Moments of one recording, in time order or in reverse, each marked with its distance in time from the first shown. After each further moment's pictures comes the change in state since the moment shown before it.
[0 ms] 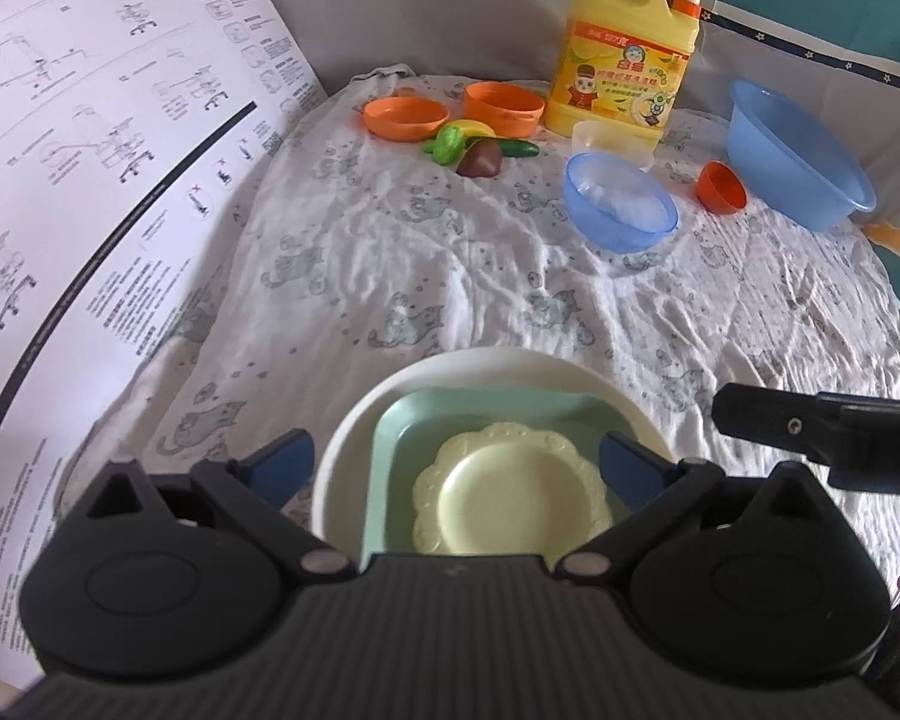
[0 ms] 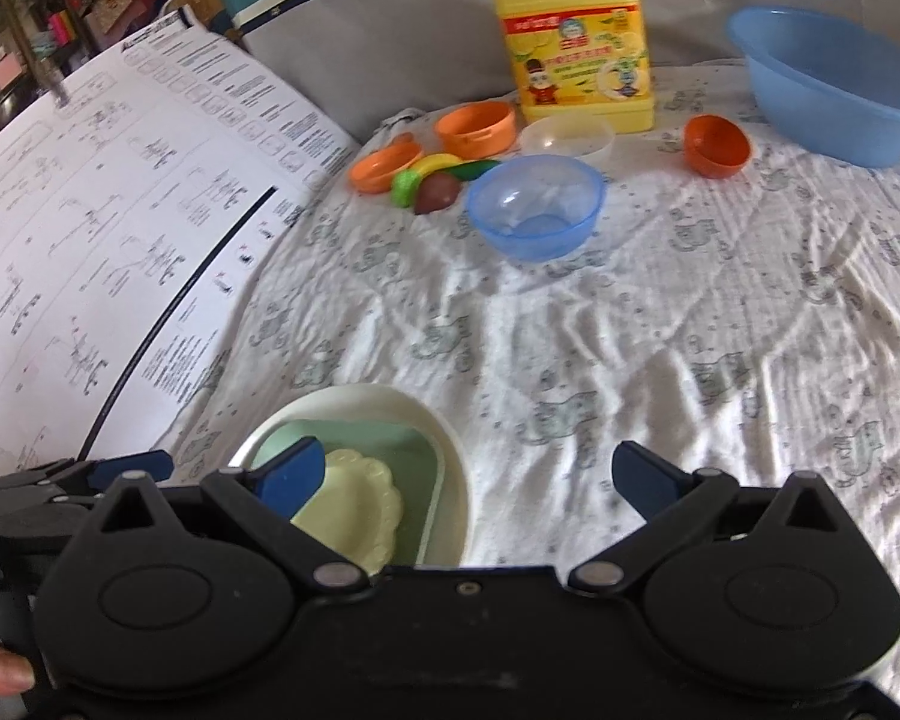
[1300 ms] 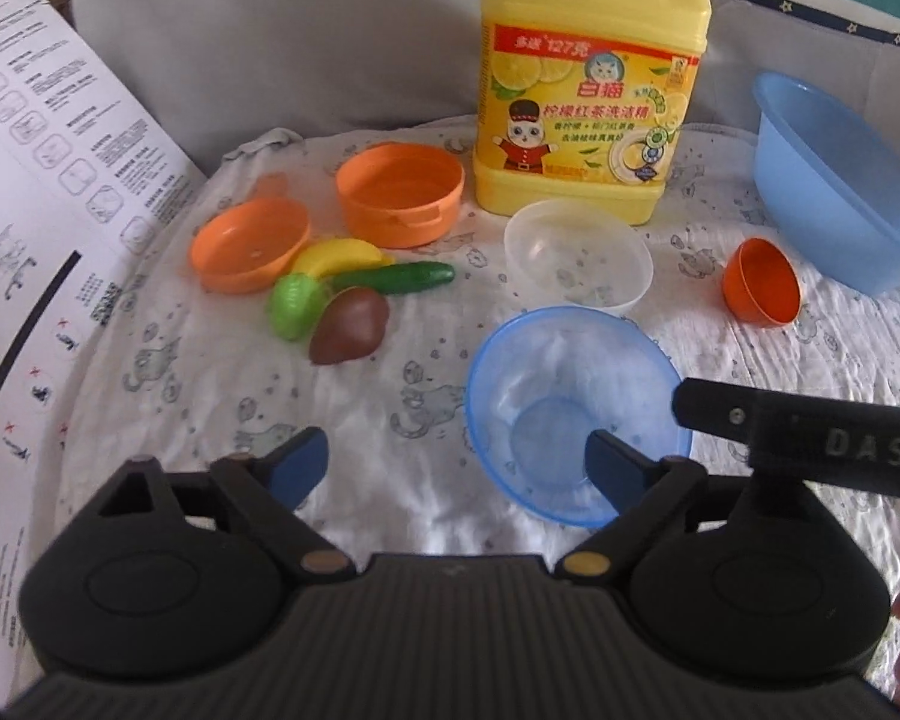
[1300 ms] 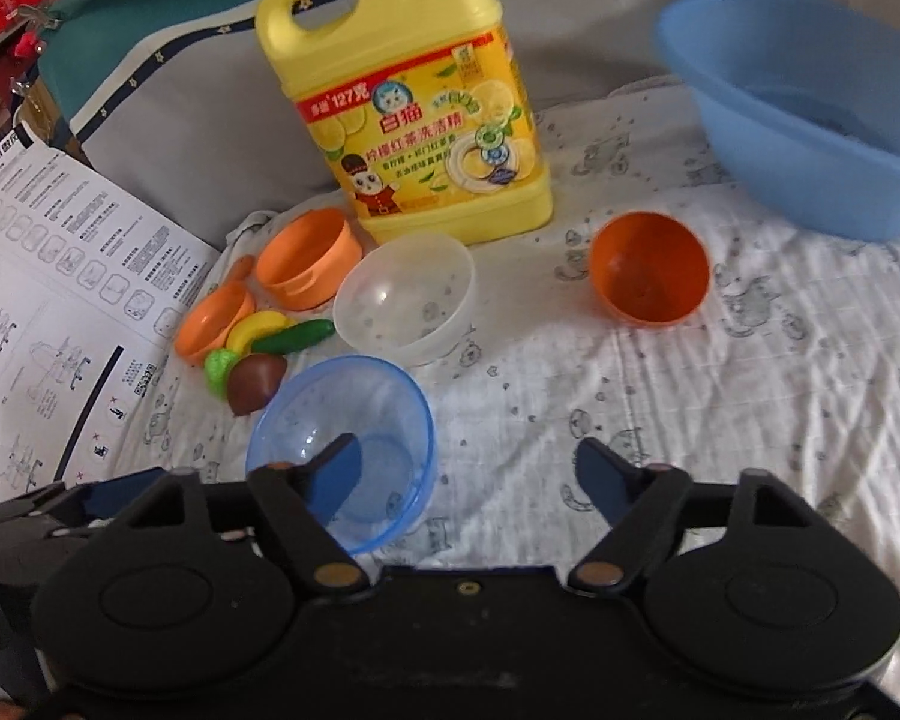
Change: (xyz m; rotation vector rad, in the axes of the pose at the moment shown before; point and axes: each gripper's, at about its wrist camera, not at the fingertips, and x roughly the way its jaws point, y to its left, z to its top) left arm 0.160 -0.095 0.156 0.122 0.021 0.040; right arm 0.128 -0.094 0.138 0.146 -0.017 -0.045
